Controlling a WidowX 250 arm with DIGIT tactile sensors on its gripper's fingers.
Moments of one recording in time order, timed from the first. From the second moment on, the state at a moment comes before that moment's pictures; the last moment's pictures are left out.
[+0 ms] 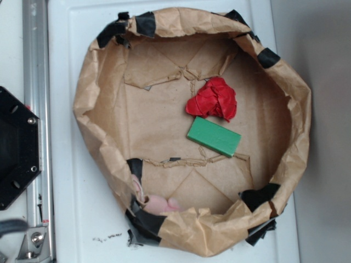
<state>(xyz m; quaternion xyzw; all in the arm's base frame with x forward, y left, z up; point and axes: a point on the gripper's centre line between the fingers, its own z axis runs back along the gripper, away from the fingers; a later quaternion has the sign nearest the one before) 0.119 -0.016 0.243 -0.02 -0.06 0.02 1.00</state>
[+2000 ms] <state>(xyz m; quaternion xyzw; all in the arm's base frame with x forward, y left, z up) 0.258 0.001 0.157 -0.09 -0.02 0.16 0.98</state>
